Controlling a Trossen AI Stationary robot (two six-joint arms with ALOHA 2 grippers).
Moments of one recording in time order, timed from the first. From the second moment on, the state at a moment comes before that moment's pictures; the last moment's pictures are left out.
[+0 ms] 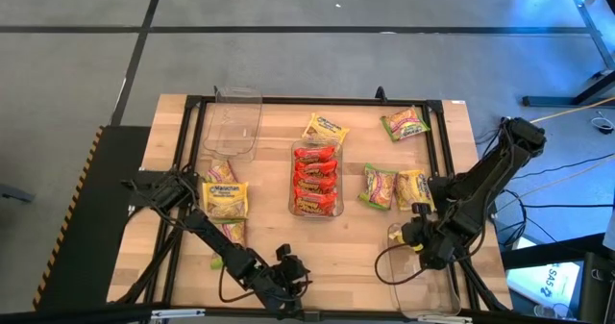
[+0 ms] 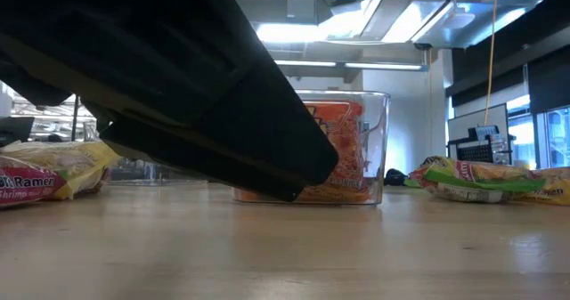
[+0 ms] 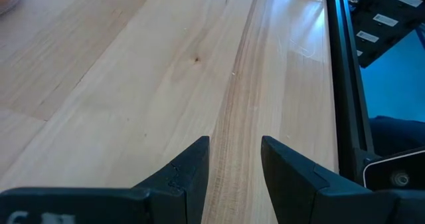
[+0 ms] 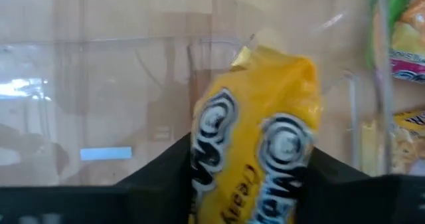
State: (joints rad) left arm -0.71 2.12 1.26 0.13 -0.61 -0.83; right arm 0.94 1.25 0.73 -0.84 0.19 0.88
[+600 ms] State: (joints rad) left arm -0.71 2.12 1.26 0.13 -0.61 -0.83; right arm 0.94 1.25 0.87 -1.10 0.26 0.86
